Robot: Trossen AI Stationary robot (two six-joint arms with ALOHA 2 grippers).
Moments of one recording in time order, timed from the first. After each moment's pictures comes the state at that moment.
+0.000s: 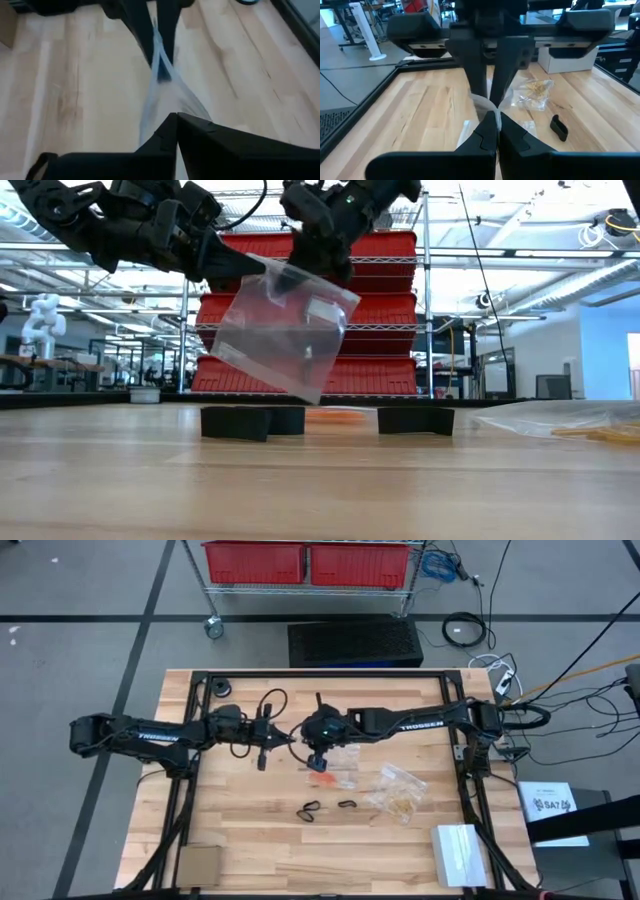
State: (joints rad) left arm 0.25 1.09 0.39 0.54 0.30 0.13; right arm -0.04 1.87 1.52 -0.40 0.10 0.13
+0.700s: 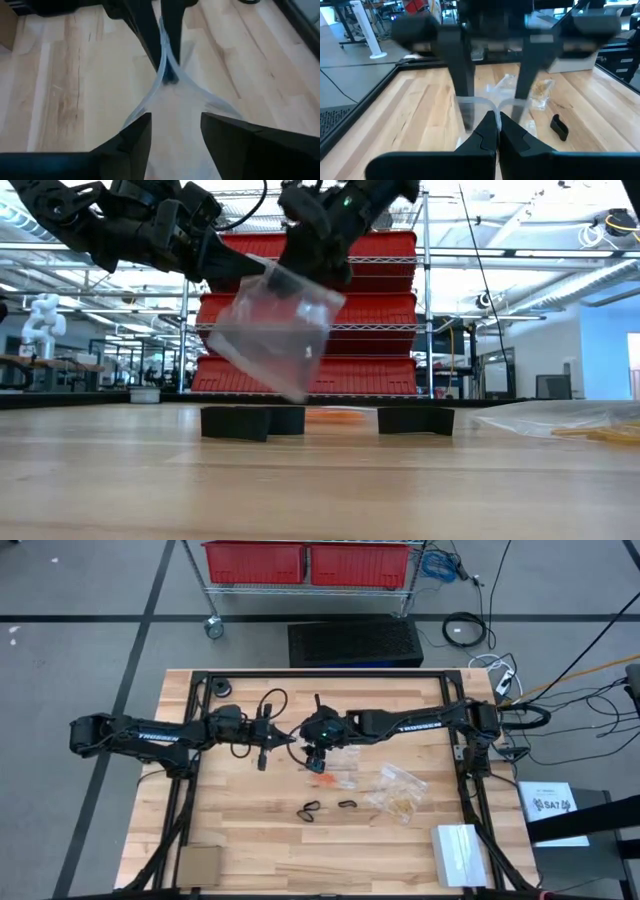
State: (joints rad) left arm 0.25 1.09 0.39 0.53 0.29 0.13; right arm -0.04 1.87 1.52 -0.39 0.10 0.14
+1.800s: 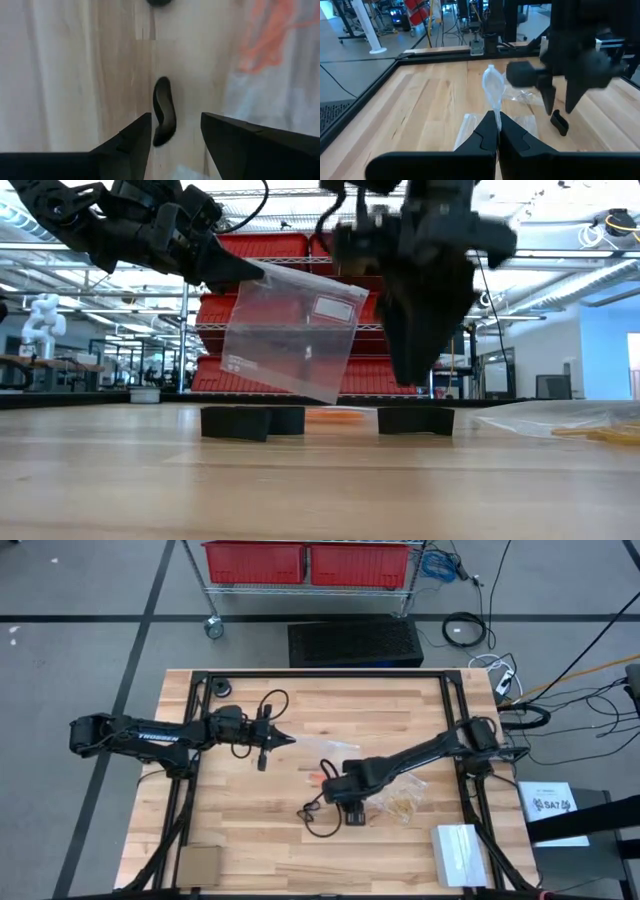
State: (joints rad) left arm 0.25 1.09 0.39 0.51 0.28 0.13; right arm 0.25 1.97 1.43 -0.83 0.00 0.27
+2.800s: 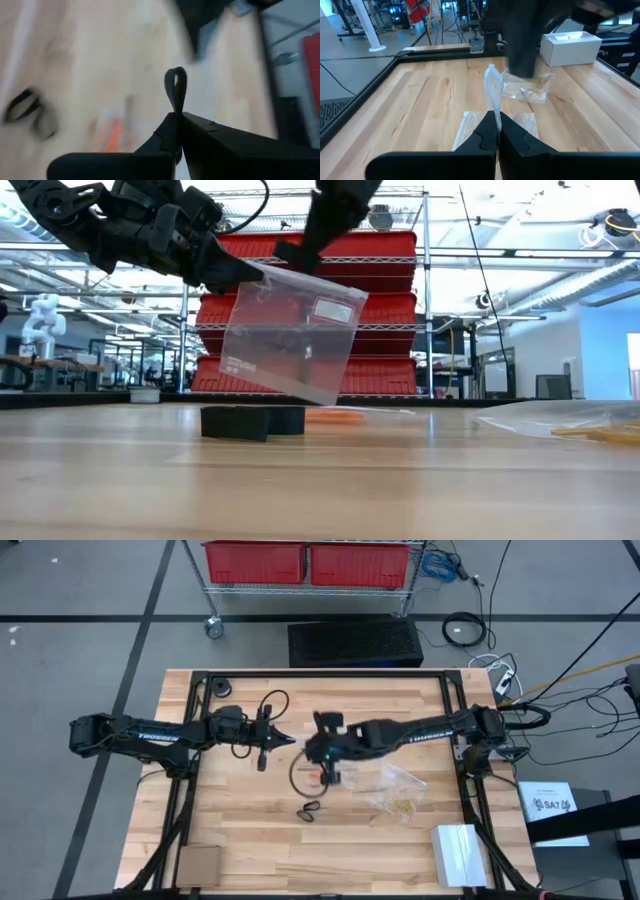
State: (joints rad) left arm 0.25 1.09 0.39 0.50 0.28 0.13; right arm 0.10 1.87 1.70 -0.75 0.34 -0.09
